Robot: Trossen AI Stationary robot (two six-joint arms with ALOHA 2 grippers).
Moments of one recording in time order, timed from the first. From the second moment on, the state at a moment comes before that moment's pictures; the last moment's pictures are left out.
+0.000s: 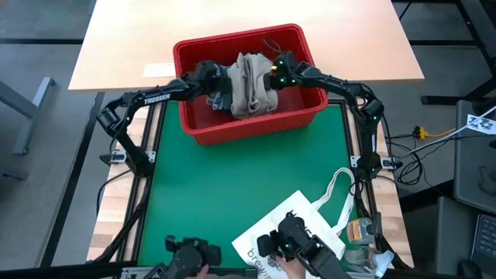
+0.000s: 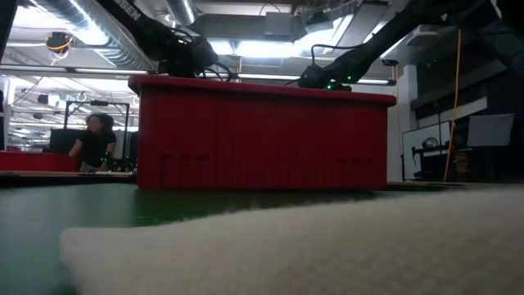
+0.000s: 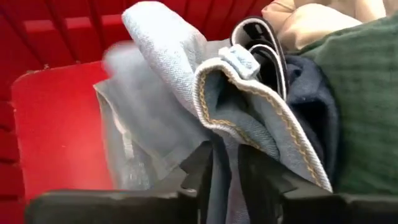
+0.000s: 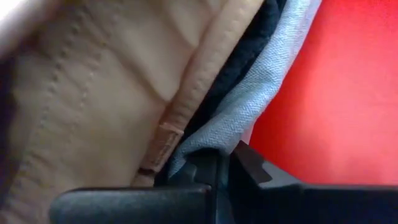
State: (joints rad) left arm 0.79 1.66 1.17 -0.20 -0.29 -0.59; right arm -0.81 2.04 1.61 -0.36 -0.19 0.49
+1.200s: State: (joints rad) left arm 0.82 1.40 1.17 -0.25 -0.17 -0.26; right arm -0.93 1.79 1.60 -0.34 -0.12 0.26
